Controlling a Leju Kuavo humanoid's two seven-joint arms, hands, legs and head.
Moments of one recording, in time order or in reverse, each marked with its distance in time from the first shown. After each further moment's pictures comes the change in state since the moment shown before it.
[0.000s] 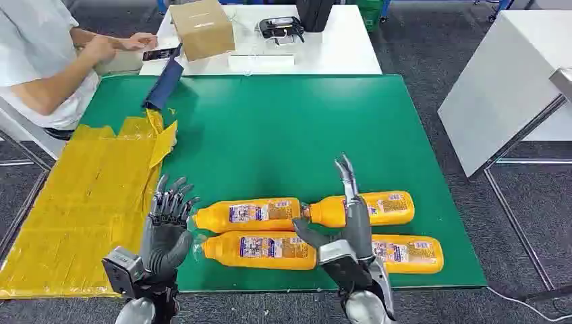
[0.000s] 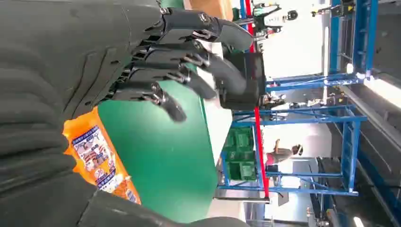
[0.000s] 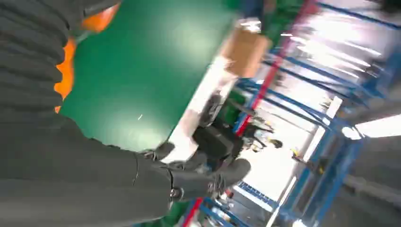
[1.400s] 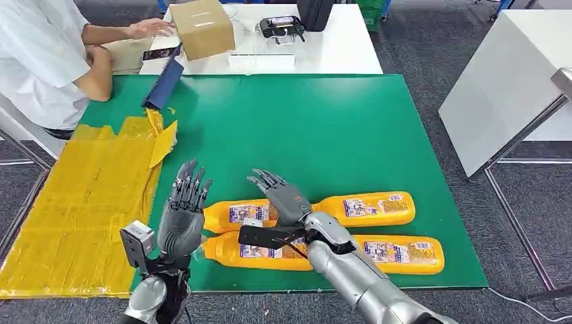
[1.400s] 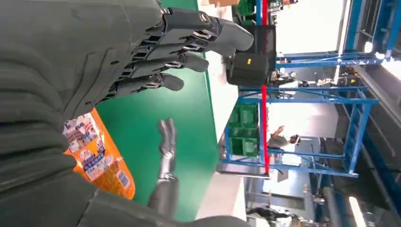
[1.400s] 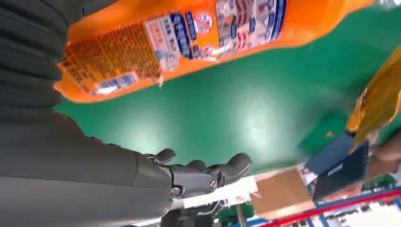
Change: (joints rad) left arm -0.113 -0.055 0.022 0.152 0.064 -0.127 0.018; right arm -0.487 0.085 0.233 0.746 0.231 0.305 0.090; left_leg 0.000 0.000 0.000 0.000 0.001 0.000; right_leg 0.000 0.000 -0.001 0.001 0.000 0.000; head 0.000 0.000
